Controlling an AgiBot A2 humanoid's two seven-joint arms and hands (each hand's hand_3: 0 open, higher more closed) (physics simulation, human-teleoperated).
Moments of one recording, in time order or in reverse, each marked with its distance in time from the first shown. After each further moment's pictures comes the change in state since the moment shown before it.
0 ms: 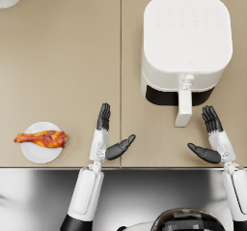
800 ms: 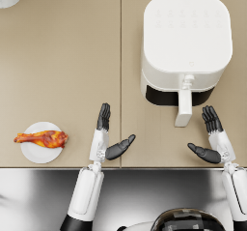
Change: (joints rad) left arm 0.000 0.000 0.000 0.000 0.000 0.000 0.000; right arm 0.000 0.000 0.000 0.000 0.000 0.000 0.000
